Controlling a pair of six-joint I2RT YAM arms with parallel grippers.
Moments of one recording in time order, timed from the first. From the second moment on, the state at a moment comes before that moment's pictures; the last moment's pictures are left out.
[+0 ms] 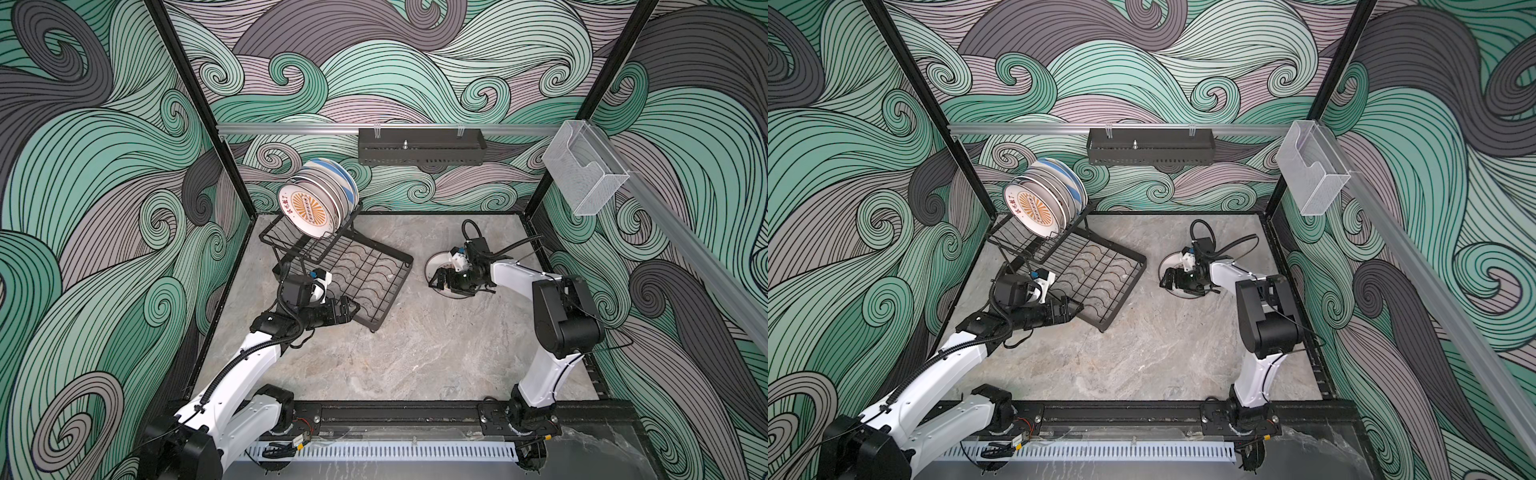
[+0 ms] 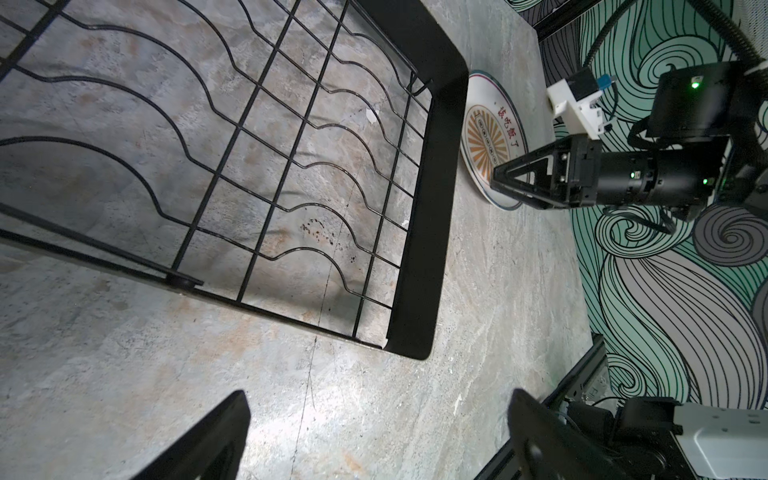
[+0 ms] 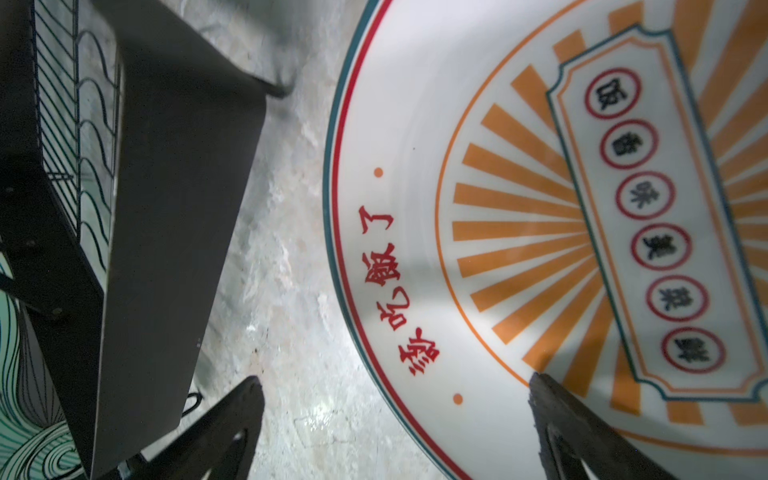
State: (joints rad) left arm -0.30 0.96 0.61 -0.43 0.44 -0.49; right arm 0.22 1.80 1.07 -0.46 -0.48 0.25
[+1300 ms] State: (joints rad) left arm -0.30 0.98 0.61 -0.42 0.44 -0.49; right arm 0.17 1.03 0.59 -0.58 -0.38 0.48
